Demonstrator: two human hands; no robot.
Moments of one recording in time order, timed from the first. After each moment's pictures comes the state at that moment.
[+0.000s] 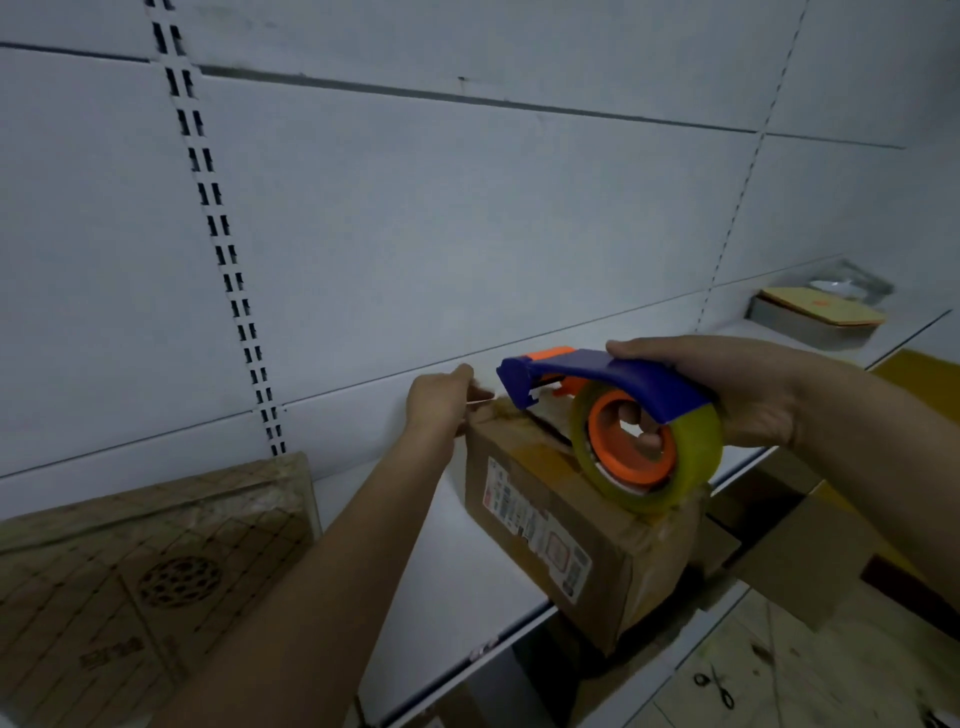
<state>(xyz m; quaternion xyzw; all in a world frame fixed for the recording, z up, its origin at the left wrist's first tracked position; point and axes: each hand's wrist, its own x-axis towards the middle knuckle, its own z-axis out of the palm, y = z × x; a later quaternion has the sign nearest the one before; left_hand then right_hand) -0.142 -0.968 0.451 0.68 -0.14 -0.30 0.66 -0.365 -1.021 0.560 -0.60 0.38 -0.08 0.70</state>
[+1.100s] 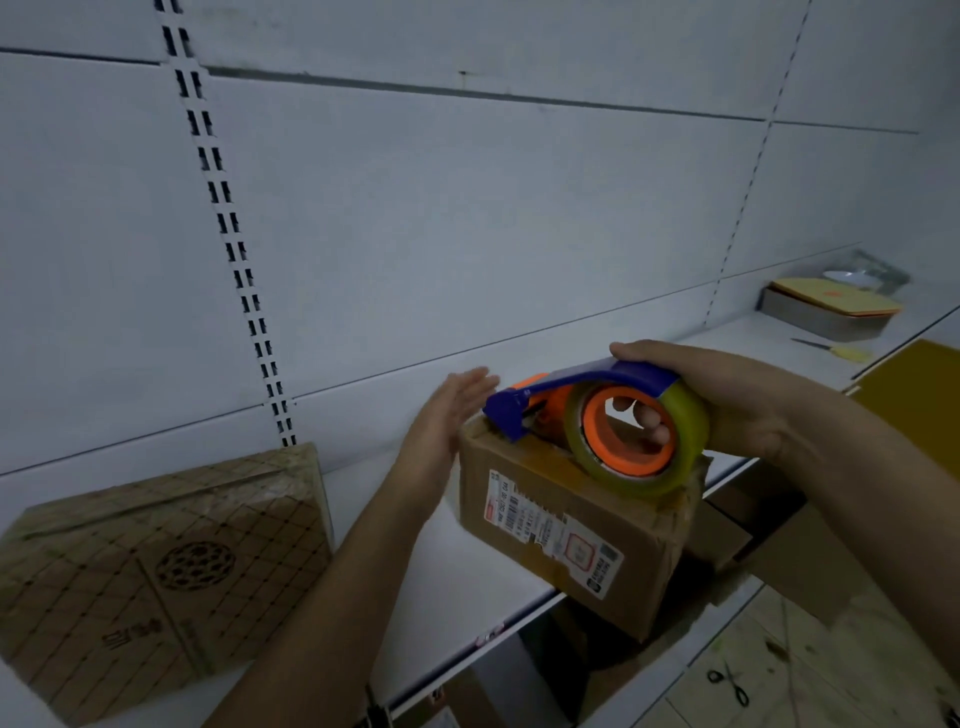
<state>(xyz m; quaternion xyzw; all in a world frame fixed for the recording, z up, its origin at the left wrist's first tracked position) -0.154 -0.925 0.408 0.56 -0.32 -0.32 0.69 -0.370 -1.029 0.533 -0.66 0.34 -0.09 0.66</state>
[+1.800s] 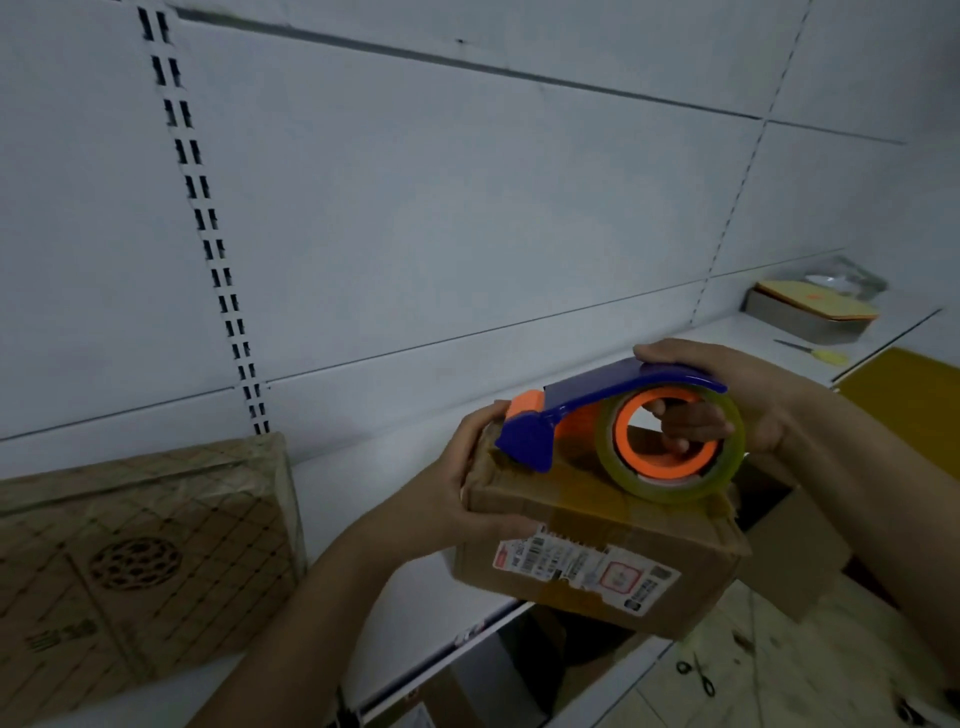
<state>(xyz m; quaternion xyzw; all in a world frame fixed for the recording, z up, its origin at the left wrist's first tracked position) -0.167 -0.893 0.382 0.48 -0.58 -0.40 0.52 -0.380 -1.075 0.514 -0.67 0.23 0.02 0.71</state>
